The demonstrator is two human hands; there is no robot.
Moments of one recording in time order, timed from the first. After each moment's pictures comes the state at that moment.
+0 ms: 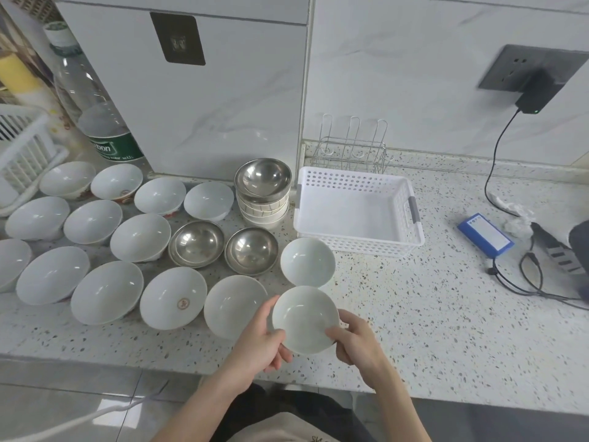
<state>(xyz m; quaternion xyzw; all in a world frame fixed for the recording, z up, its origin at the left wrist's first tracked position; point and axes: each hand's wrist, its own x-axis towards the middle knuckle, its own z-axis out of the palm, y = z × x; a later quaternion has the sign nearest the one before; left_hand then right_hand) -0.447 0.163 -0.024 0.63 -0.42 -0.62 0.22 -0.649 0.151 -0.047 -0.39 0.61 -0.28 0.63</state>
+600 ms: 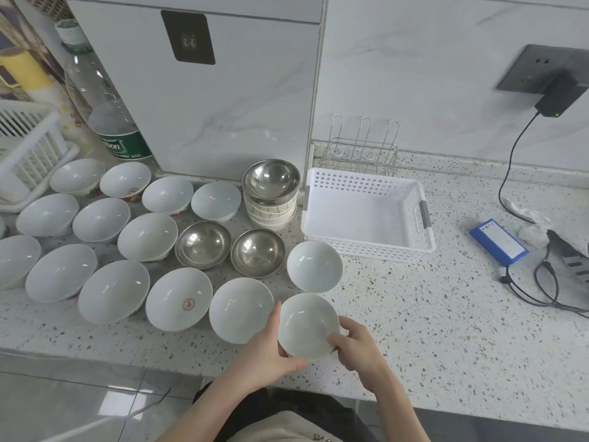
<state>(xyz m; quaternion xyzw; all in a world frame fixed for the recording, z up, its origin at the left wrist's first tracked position) -0.443 0.161 -0.038 0.60 -0.57 -0.54 0.15 -0.644 0.145 -0.062 -0.39 0.63 -0.24 0.63</state>
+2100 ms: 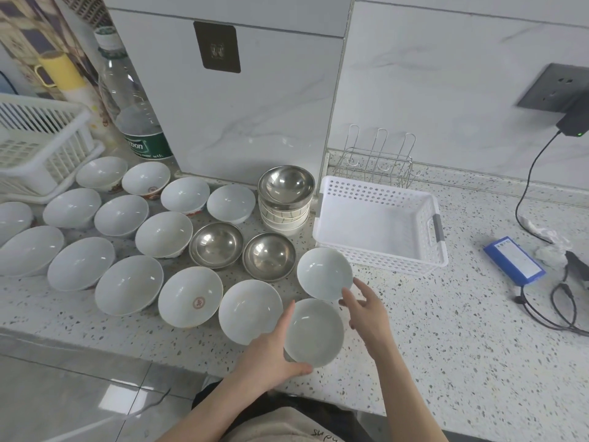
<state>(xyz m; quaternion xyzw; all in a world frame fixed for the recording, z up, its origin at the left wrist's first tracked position) -0.443 0.162 -0.054 0.66 -0.60 -0.44 0.04 -0.637 0.090 -0.048 -0.42 0.71 -0.29 0.49</state>
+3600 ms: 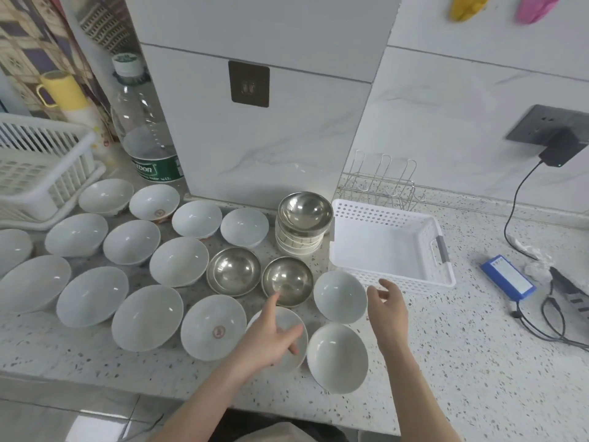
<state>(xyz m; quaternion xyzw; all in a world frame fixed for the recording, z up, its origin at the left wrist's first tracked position) -0.374 0.111 -0.006 0.62 -0.50 -0.58 0.18 -0.596 0.063 -0.009 -0.37 0.79 -0.34 0.36</state>
